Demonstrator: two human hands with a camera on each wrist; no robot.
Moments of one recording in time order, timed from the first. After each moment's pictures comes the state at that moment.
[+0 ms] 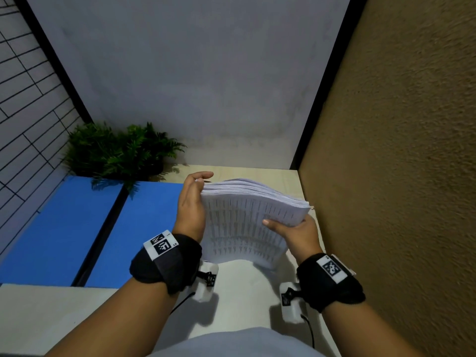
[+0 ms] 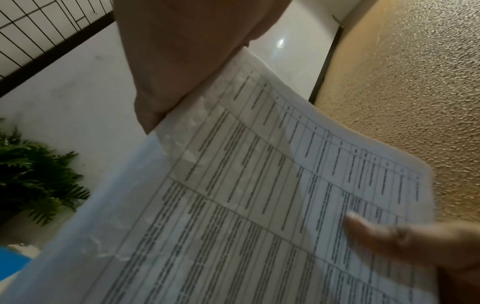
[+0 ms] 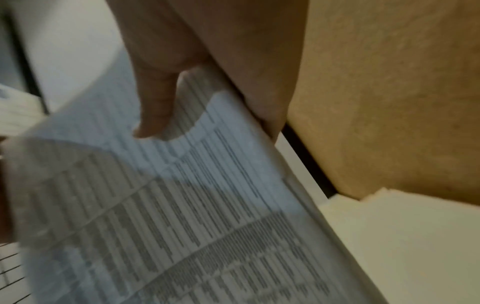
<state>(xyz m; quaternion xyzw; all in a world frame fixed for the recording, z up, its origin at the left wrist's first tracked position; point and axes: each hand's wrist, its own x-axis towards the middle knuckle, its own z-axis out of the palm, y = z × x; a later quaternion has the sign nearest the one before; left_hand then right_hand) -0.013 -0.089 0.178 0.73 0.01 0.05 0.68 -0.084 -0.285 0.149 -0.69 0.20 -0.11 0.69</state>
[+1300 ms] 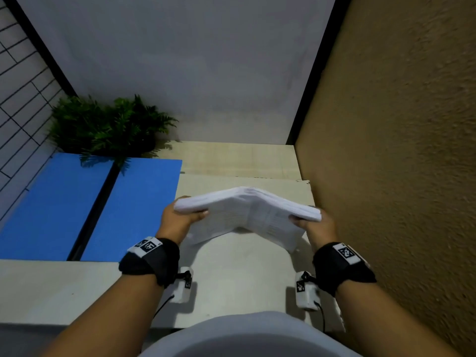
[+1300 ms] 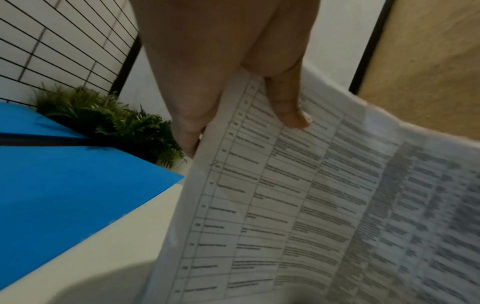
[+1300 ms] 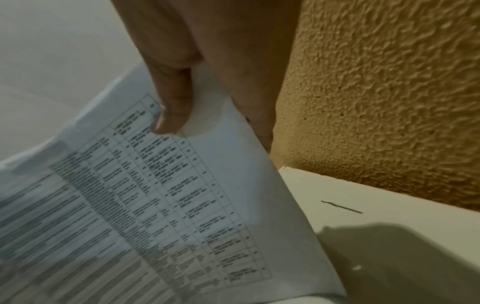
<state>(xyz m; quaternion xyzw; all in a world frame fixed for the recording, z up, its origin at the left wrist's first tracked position) -0.030 -0.053 0.076 0.75 0.09 -0.07 0.65 -0.118 -0.341 0.093 -0.68 0.32 -0.10 0.65</state>
